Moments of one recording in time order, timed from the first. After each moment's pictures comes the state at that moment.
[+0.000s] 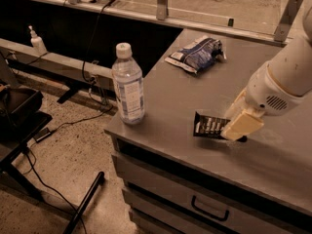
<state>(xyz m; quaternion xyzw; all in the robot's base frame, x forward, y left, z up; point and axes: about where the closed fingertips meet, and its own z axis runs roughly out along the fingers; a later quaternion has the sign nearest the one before) 0.449 -0.180 0.866 -0.55 0.81 0.08 0.17</state>
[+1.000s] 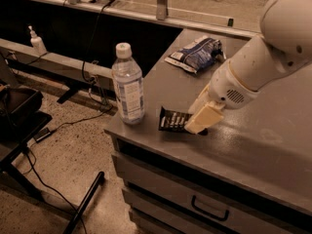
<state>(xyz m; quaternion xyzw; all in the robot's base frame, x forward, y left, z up) 0.477 -0.099 0.860 -0.58 0.78 0.15 0.20</state>
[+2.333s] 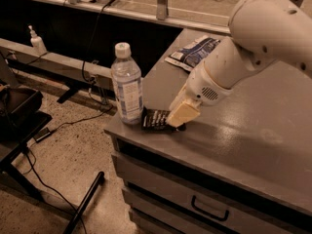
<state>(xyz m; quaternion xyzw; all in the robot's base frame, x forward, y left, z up) 0.494 -0.056 0.851 -0.59 0.76 0.17 0.21</state>
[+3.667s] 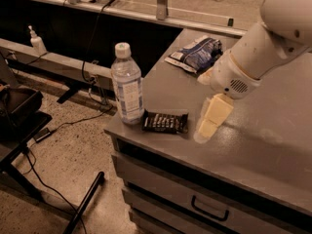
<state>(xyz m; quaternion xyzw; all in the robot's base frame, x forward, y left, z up) 0.487 -0.103 0.870 -0.61 0.75 0.16 0.20</state>
